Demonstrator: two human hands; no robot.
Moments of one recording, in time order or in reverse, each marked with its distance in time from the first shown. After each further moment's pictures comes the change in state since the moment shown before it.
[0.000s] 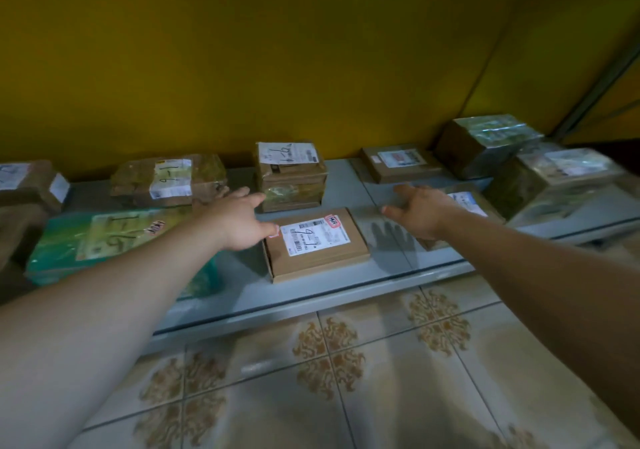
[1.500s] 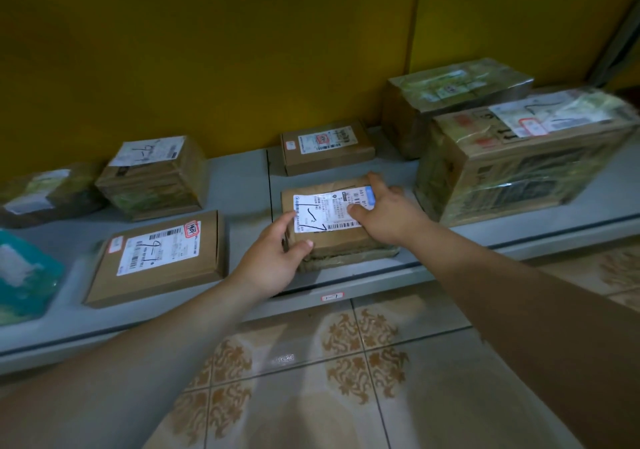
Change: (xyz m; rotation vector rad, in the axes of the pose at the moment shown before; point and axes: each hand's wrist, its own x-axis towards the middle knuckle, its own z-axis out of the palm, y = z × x) left_hand 0.091 0.305 0.168 -0.668 0.123 -0.034; right_hand 0.131 0.242 0.073 0.509 -0.009 -0.190
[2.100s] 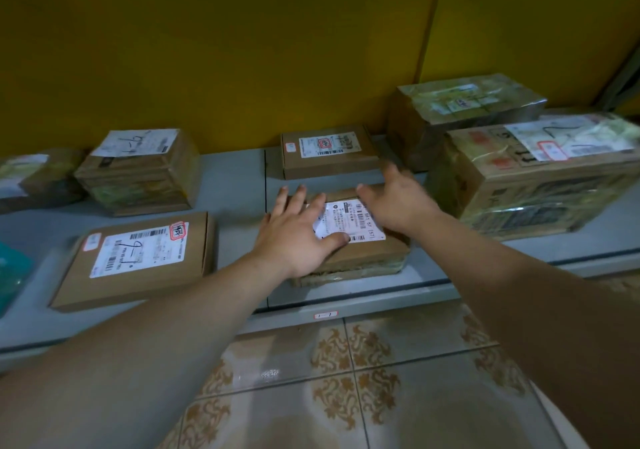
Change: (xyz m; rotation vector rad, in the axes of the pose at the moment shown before) left_hand 0.048 0.037 0.013 0.602 0.010 0.104; right_hand 0.037 -0.006 -0.022 -0.021 0.112 0.012
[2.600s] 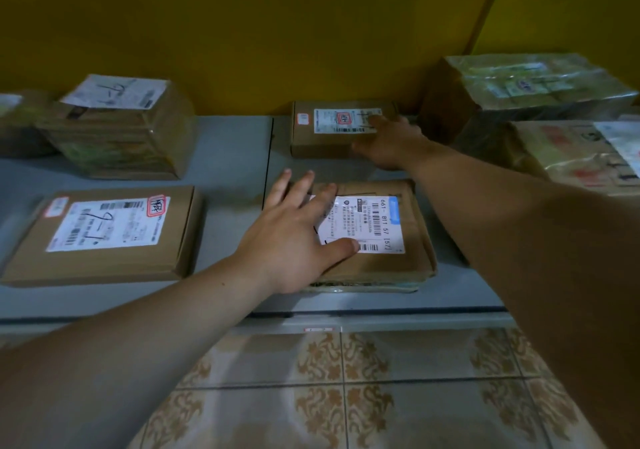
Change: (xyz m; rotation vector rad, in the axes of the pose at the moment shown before) left_hand 0.001 -0.003 0.005 -0.074 0.053 0.010; right_hand 0.116 -0.027 0.012 -0.275 -0.122 -0.112
